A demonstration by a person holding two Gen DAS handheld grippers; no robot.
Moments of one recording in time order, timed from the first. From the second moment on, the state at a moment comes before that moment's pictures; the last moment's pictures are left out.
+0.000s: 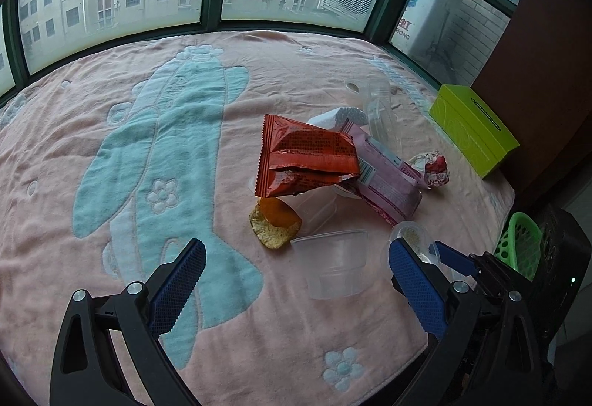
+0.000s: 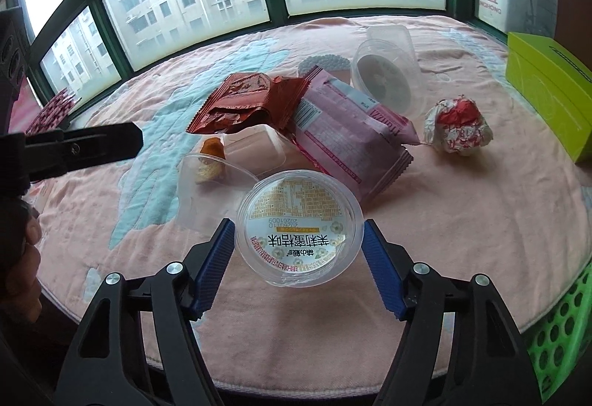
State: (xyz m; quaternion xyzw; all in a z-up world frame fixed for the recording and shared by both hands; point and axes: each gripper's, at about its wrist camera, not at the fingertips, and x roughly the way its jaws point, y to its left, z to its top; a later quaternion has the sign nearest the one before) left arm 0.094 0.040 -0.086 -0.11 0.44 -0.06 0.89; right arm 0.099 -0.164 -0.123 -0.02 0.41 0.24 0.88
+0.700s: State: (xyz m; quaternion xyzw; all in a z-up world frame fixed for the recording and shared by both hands) left arm 0.116 0.007 -0.122 -0.11 0.48 -0.09 0.87; right arm 0.035 -0.272 -0.069 0.04 0.36 0.10 0.93
